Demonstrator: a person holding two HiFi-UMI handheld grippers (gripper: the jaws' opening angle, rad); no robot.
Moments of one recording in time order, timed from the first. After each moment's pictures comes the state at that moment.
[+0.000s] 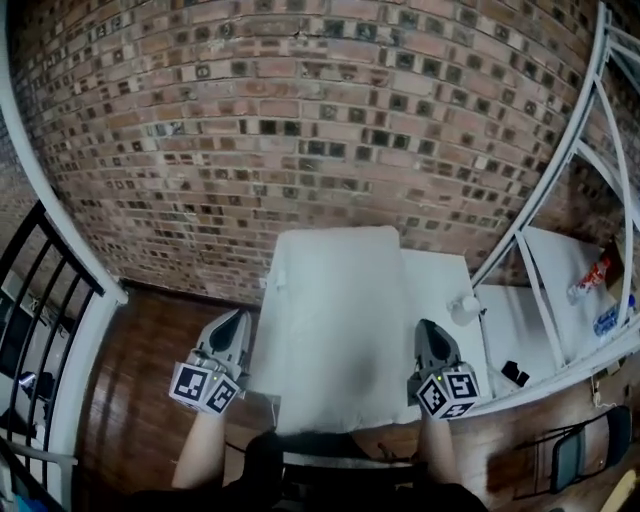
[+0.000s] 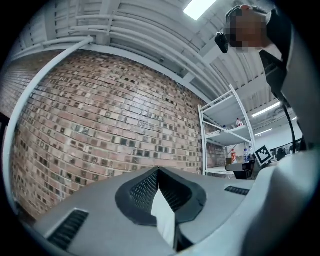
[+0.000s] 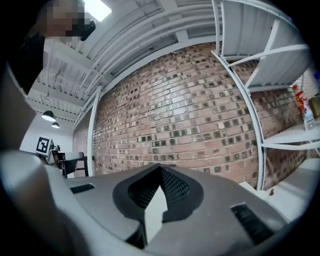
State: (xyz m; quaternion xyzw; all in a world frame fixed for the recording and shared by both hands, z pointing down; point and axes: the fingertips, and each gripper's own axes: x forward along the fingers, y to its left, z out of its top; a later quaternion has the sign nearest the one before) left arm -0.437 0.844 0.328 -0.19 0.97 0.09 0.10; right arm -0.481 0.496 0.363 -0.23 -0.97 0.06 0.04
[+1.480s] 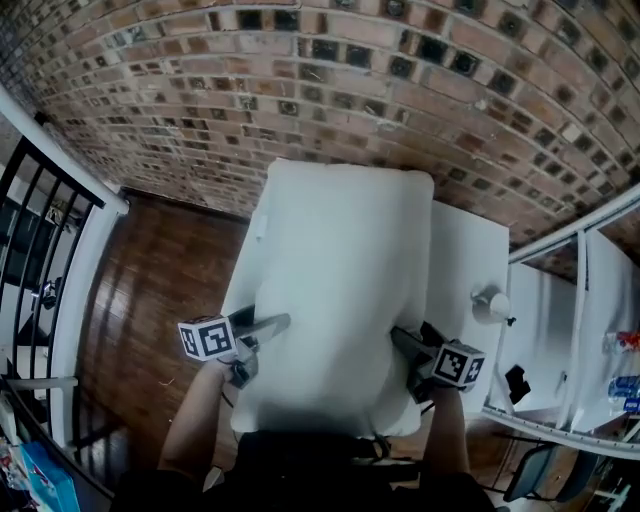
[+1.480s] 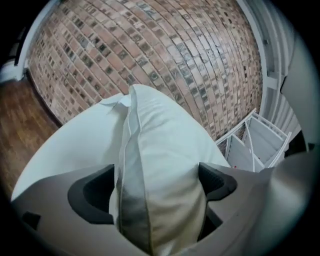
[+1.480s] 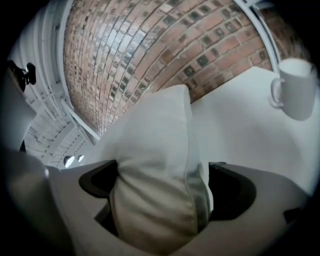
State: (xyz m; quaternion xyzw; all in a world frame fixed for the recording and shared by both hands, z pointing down) left arm -0.549 0.761 0.596 -0.18 0.84 0.42 -0.28; right arm -0.588 0.470 0.602 -0.35 -0.79 0.26 0.43
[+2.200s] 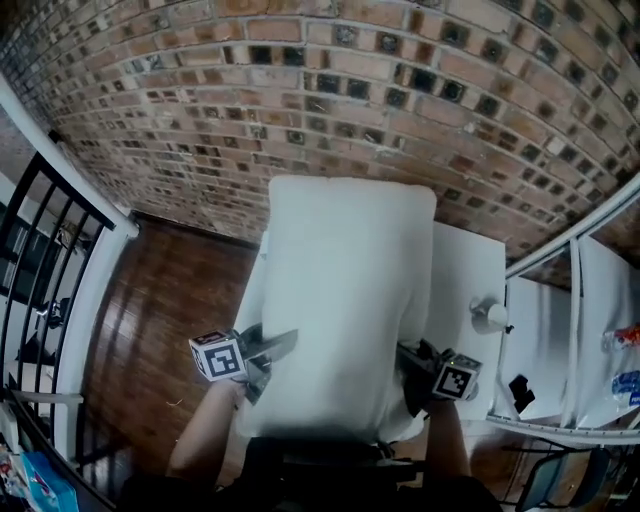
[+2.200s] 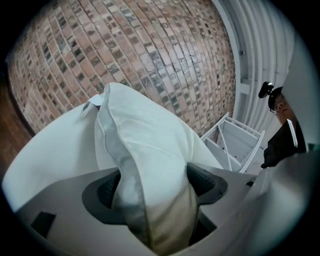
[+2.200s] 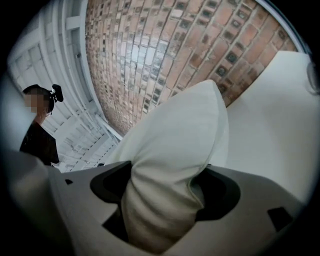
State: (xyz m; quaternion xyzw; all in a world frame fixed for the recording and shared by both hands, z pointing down) left arm -0.538 0.732 0.515 -0.28 0.83 0.44 -0.18; right arm -0.559 0.524 0.519 -0.47 -0.74 0.35 0.33
